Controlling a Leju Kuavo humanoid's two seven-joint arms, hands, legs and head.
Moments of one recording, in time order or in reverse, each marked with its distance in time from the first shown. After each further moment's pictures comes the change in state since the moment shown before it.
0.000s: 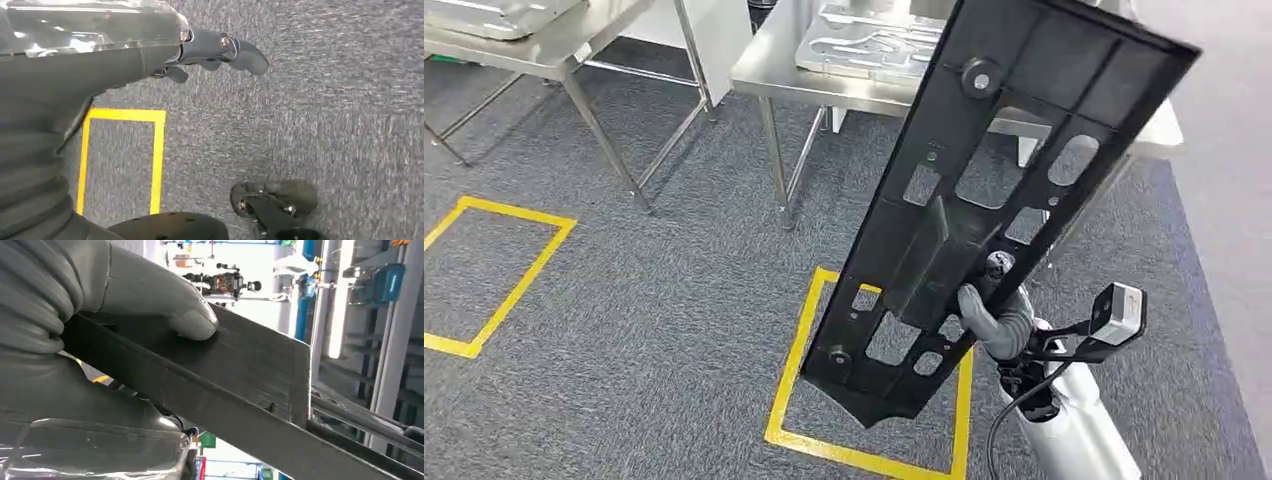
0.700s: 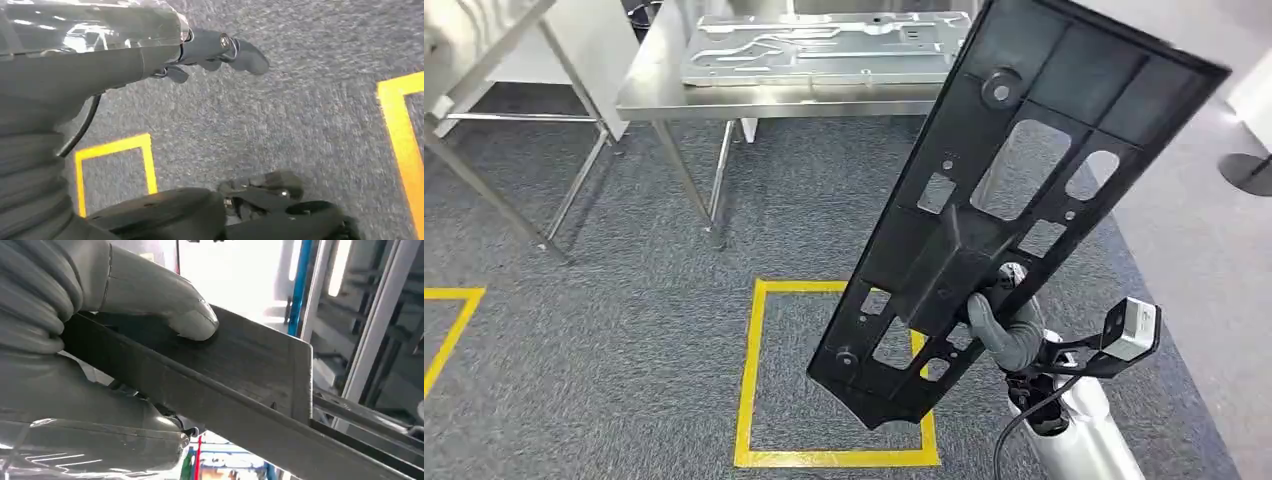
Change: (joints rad) left arm -0.001 -0.002 0.000 0.000 -0.003 -0.007 0.002; right arm 0.057 0.003 -0.025 -0.038 0.014 -0.017 -0.001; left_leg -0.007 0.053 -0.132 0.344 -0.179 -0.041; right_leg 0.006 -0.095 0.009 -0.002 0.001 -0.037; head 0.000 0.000
